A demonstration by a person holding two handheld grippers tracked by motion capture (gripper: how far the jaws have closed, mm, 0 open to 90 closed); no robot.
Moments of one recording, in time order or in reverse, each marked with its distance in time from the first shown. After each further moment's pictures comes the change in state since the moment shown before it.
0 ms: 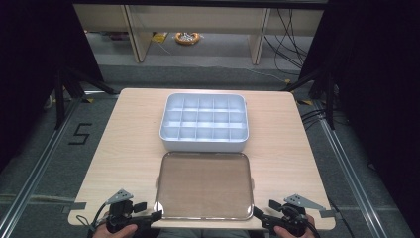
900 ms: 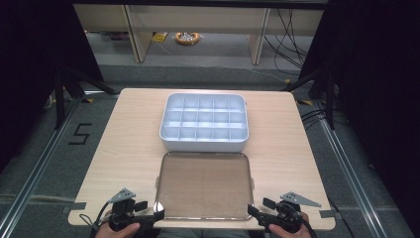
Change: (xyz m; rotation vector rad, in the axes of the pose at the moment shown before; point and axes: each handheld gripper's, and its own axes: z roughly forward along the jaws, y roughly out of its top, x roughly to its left) left arm -0.002 0.003 0.006 -0.005 -0.002 -0.007; right arm 0.004 0.004 0.013 -0.022 0.081 0.035
